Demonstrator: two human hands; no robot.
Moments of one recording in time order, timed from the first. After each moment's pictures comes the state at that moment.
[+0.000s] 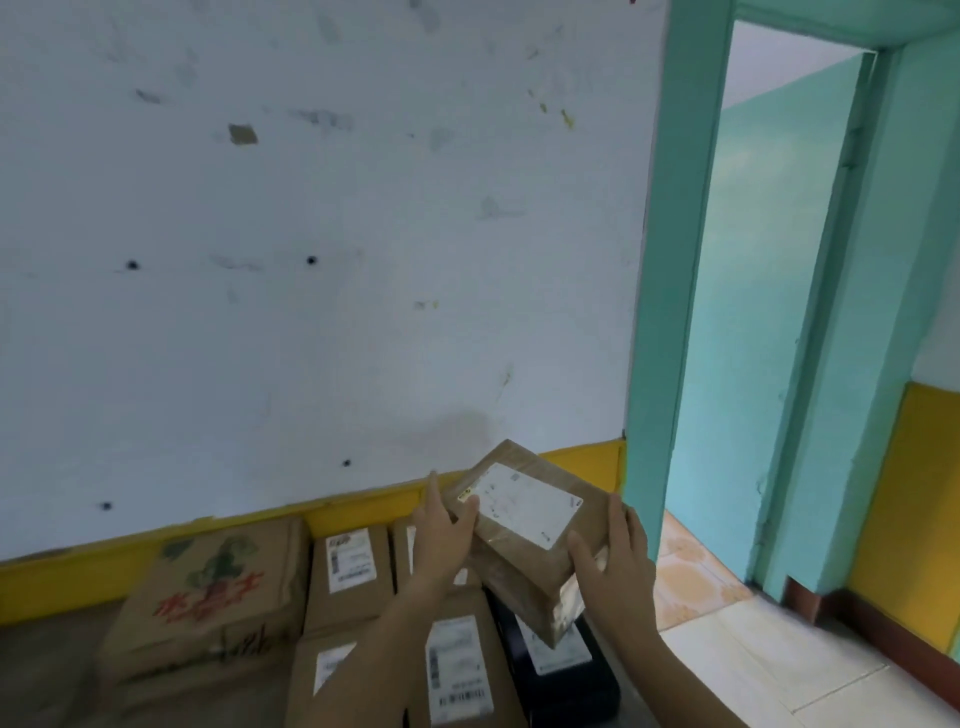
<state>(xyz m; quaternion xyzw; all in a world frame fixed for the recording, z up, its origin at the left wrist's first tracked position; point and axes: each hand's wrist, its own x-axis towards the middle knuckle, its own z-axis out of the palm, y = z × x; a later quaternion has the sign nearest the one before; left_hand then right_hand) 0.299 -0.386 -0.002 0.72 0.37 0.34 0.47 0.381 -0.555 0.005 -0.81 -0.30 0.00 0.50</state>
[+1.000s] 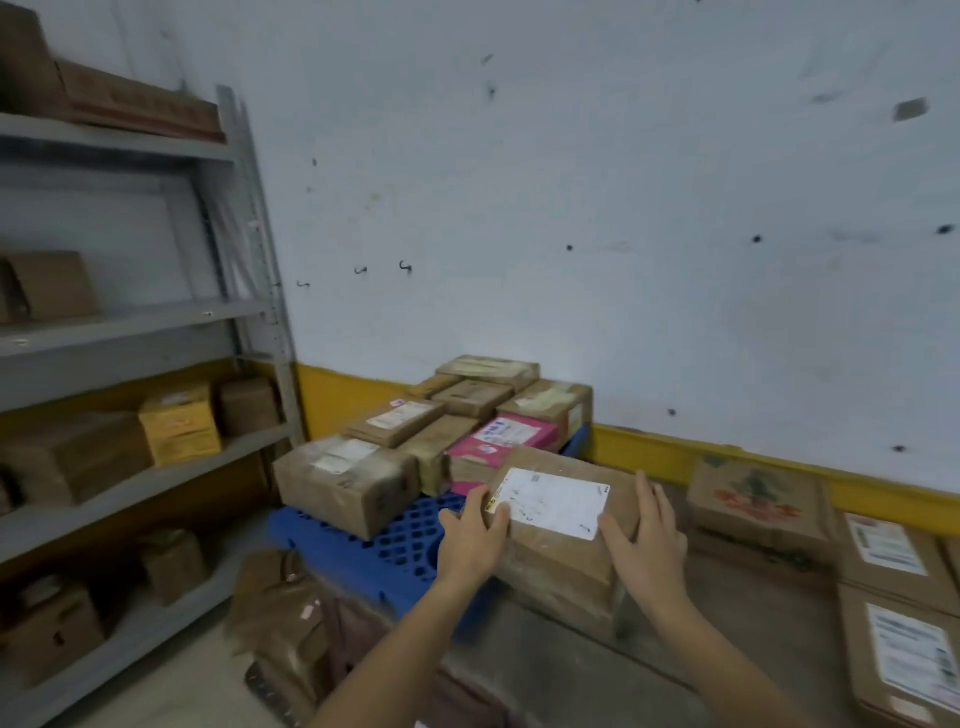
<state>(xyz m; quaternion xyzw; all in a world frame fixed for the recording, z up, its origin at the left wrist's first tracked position) -0.295 -0.475 0.008 0.54 0.73 0.35 0.25 -0.111 -0.468 0.002 -0.62 -0.60 0.26 0.44</state>
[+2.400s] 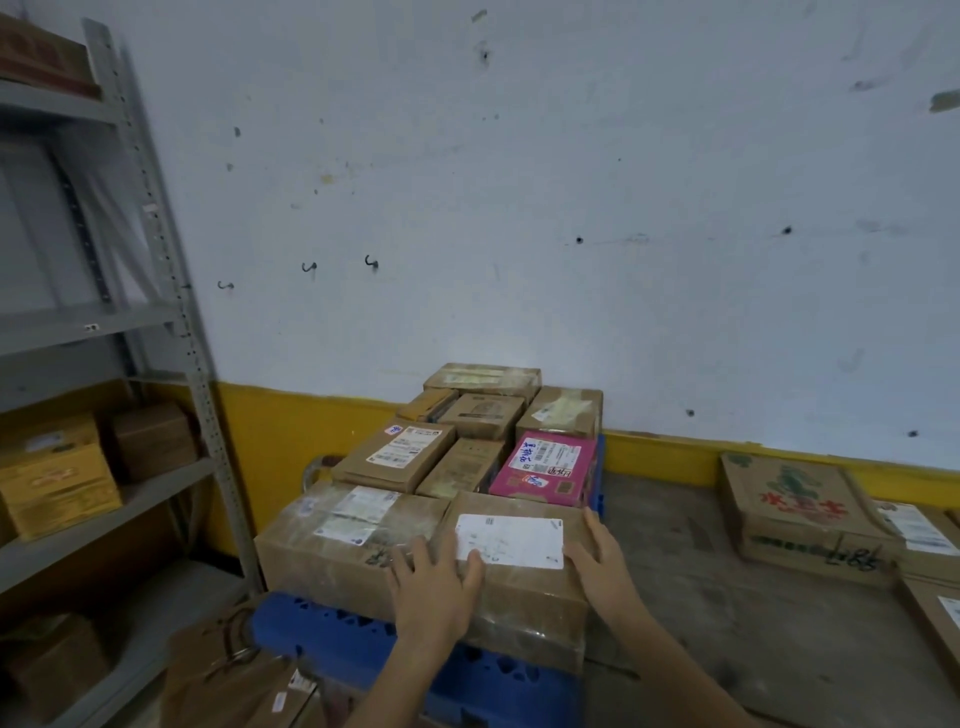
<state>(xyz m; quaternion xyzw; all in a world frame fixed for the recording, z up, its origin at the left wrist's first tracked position) -0.476 -0.380 -0.032 0.65 0.74 0.17 0.09 -0.290 -0.366 -0.036 -0.60 -0.50 0.41 0.47</state>
